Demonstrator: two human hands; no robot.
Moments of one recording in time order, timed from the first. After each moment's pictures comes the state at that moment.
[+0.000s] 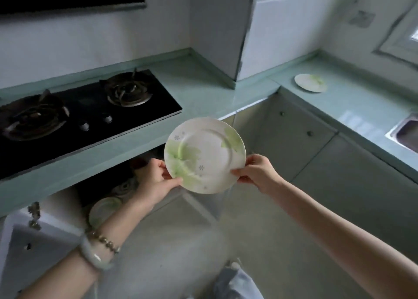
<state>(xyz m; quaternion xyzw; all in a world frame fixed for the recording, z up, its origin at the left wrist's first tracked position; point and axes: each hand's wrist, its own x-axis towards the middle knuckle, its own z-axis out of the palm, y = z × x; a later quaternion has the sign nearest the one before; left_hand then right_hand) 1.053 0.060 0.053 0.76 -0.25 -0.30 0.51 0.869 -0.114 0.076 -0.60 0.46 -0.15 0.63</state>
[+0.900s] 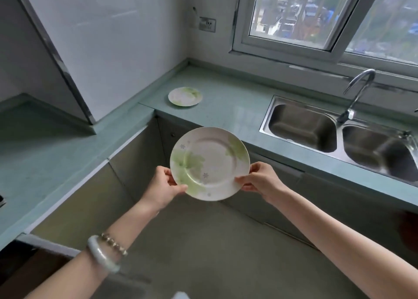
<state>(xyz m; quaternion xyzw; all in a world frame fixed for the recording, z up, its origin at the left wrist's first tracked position) 0.806 -0.339 0.055 0.66 -0.45 -0.45 0.41 0.552 -0.387 0.086 -0.45 0.62 -0.34 0.55</state>
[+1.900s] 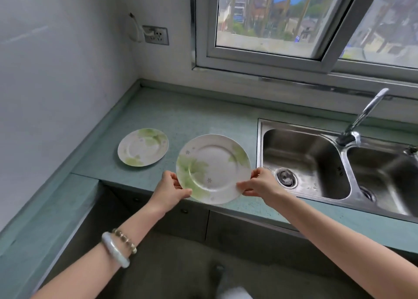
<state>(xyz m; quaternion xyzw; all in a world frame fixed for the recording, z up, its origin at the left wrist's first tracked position) 0.776 -0.750 0.036 0.62 -0.55 -0.49 0.27 0.514 -0.739 0.047 -0.35 0.70 -0.37 0.51</state>
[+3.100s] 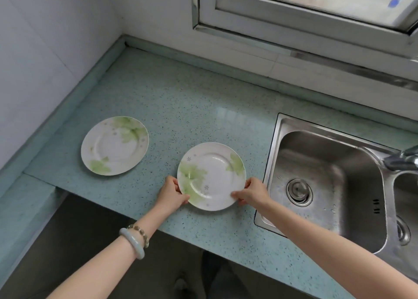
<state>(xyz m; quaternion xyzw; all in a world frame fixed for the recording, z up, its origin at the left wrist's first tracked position) 0.697 -0.897 -0.095 0.73 -0.45 -0.49 0.14 0.451 -0.904 -0.081 -0.38 0.76 -0.13 0.50</state>
